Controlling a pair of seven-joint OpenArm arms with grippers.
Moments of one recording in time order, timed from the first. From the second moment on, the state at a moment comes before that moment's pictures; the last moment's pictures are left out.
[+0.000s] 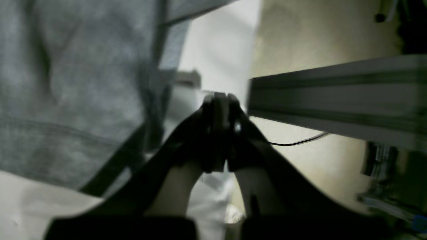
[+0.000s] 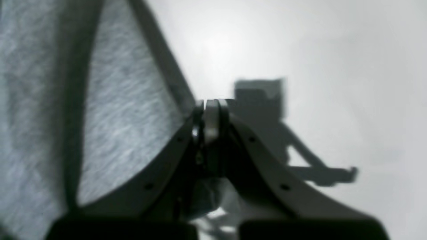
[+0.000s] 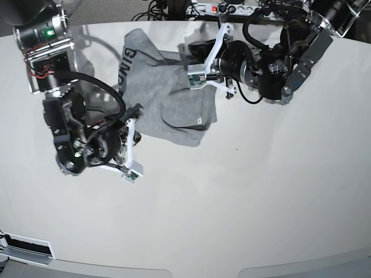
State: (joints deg) left arm 0.6 -26.4 36.6 95.7 -37.6 -43.9 59.6; right arm 17.4 12.5 -14.8 69.2 25.5 40.6 -65.3
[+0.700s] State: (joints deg) left arm -19.9 -24.9 37.7 69.0 -19.6 -42.1 34.0; right arm 7.1 18.6 -14.7 74.4 55.5 40.6 -81.3
